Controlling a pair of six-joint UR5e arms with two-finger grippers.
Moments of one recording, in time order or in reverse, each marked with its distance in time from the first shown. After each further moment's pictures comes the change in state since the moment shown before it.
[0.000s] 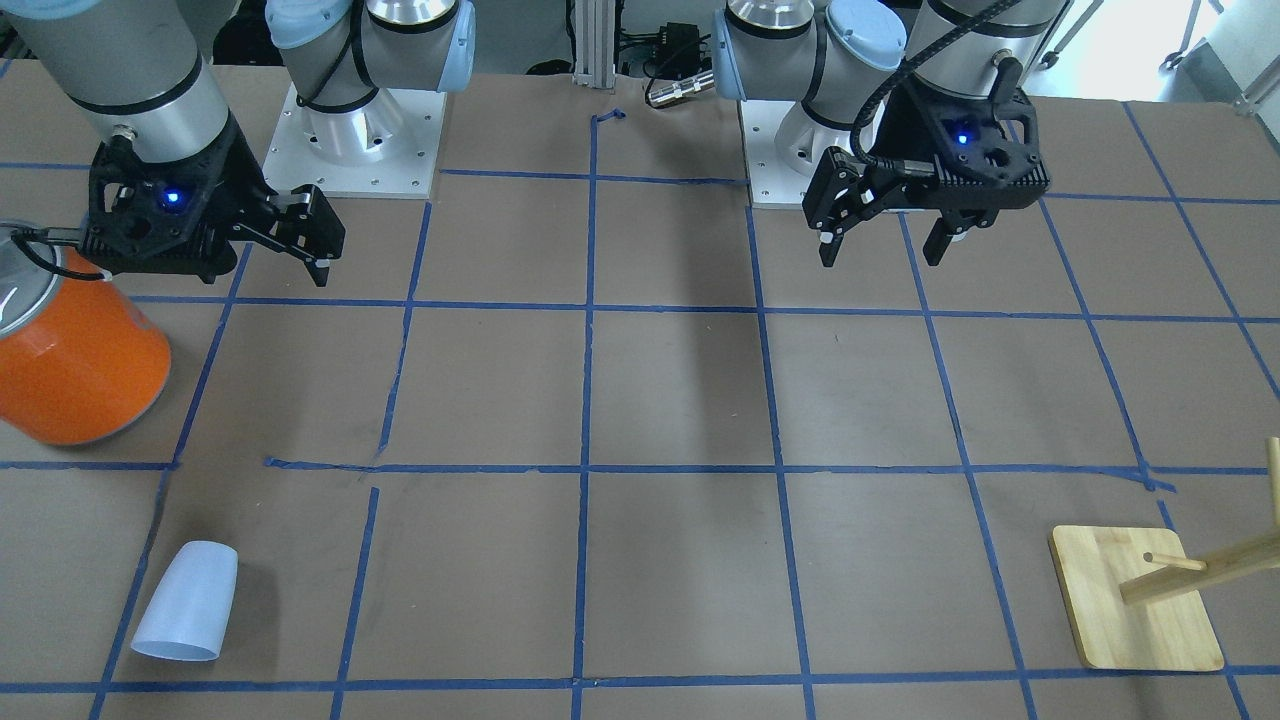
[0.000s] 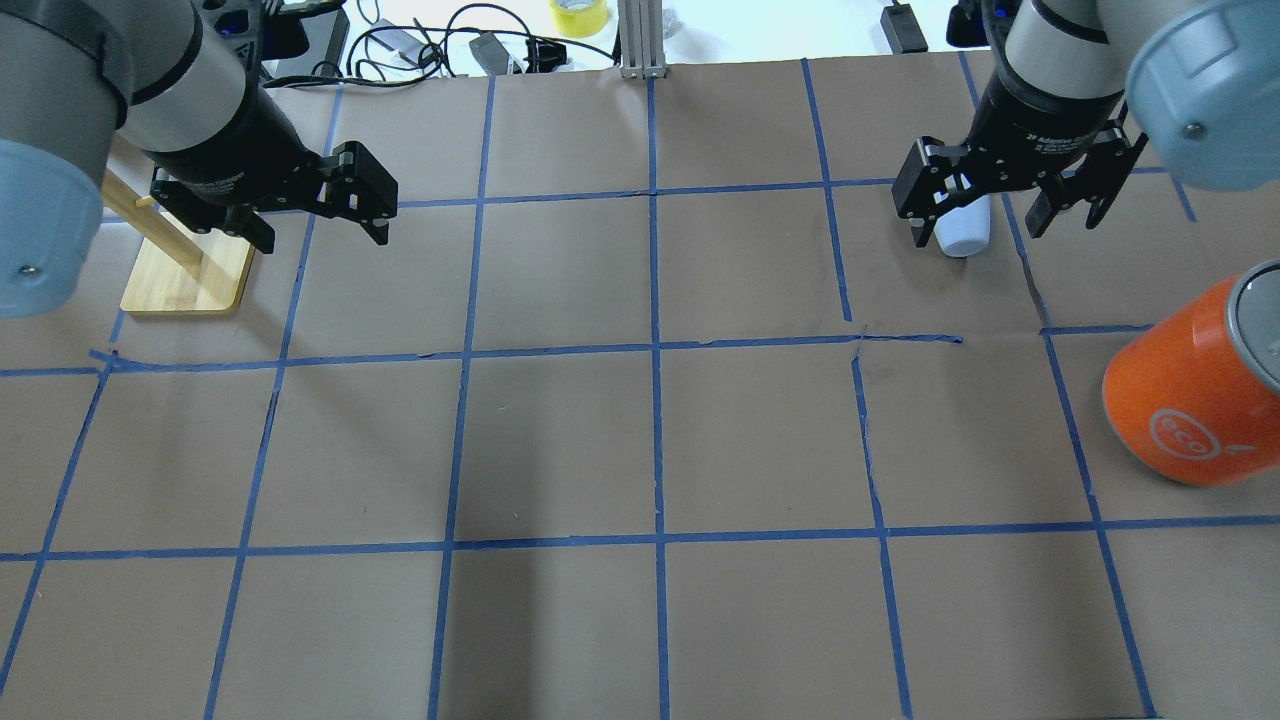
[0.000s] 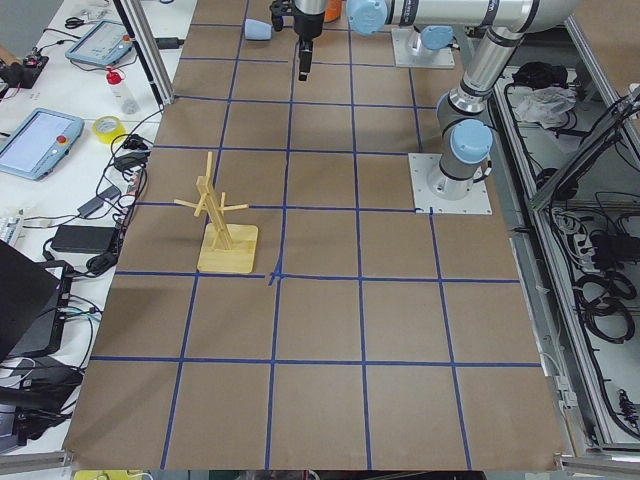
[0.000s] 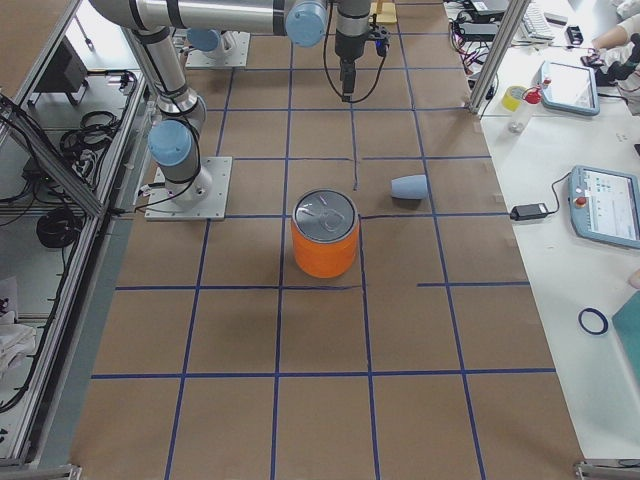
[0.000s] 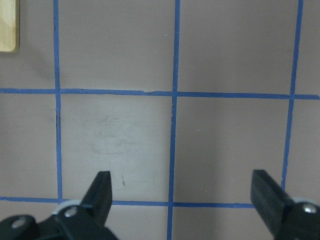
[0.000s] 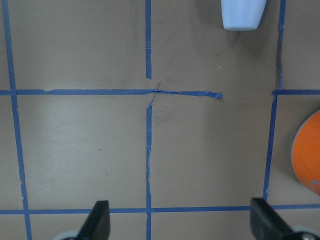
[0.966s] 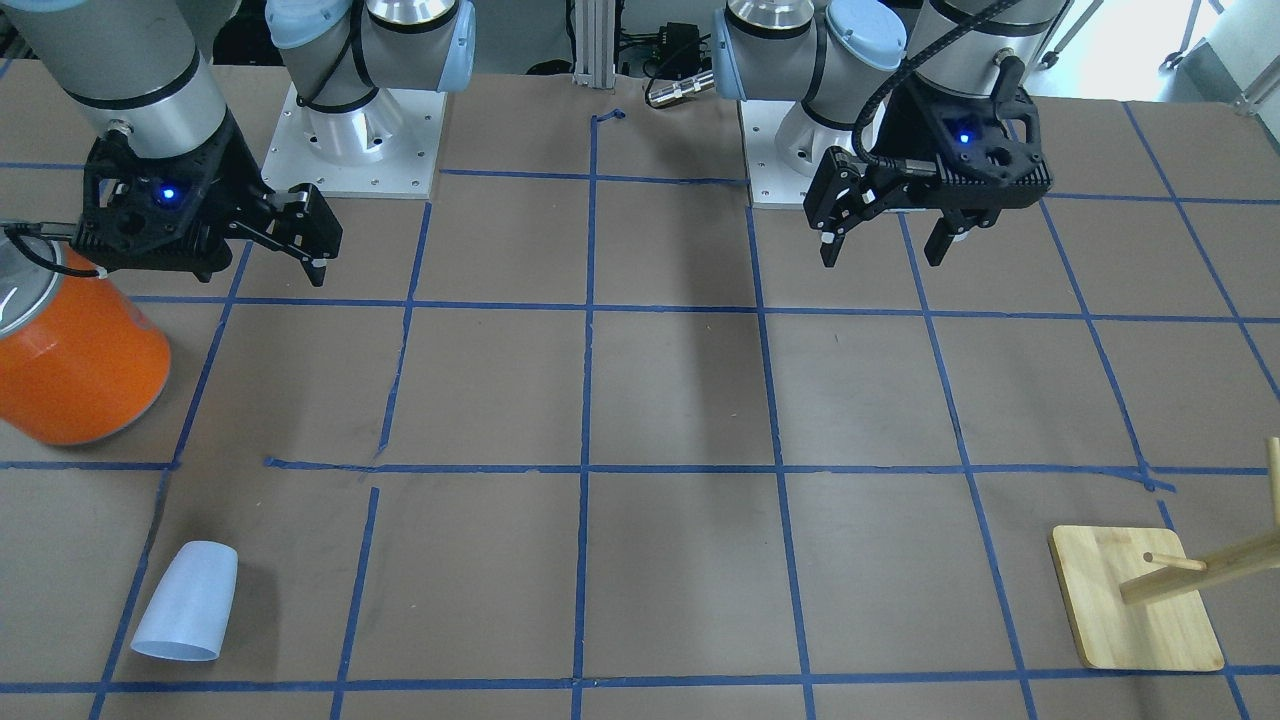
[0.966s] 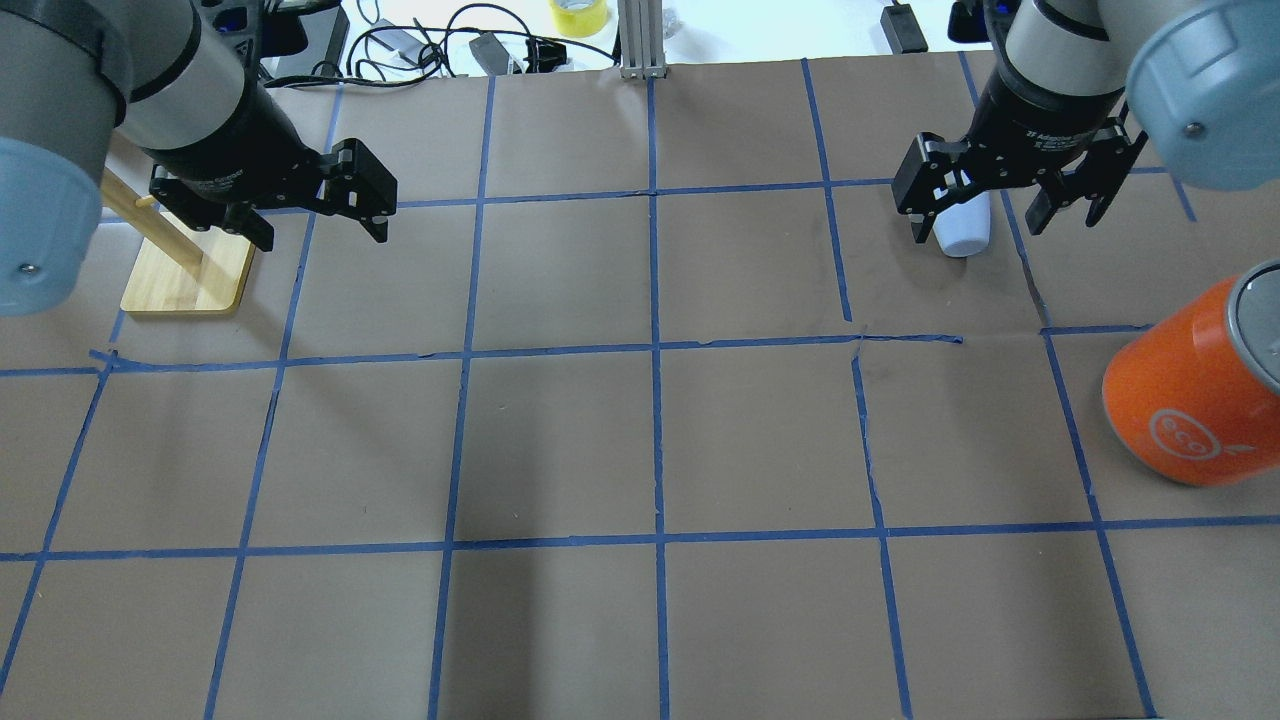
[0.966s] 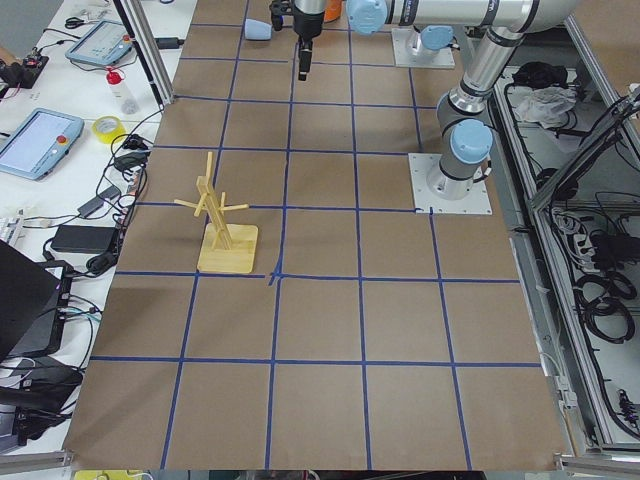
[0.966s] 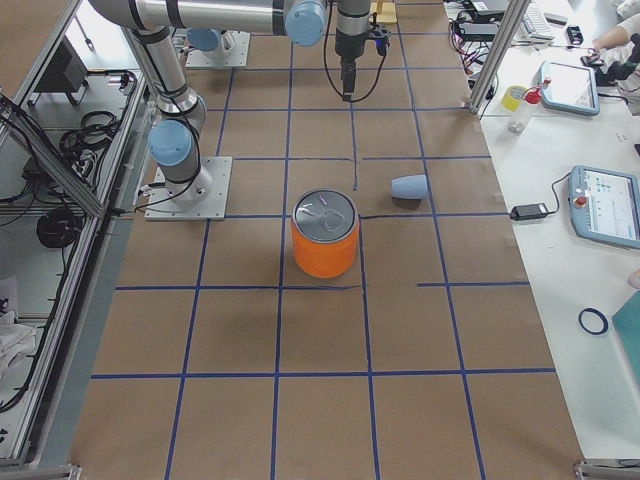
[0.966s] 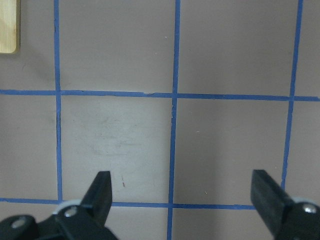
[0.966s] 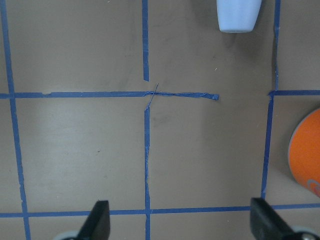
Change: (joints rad) left arm 0.001 0.000 0.002 0.001 0.000 0.000; right arm 0.000 -0.006 -0.002 -0.003 -0.007 0.007
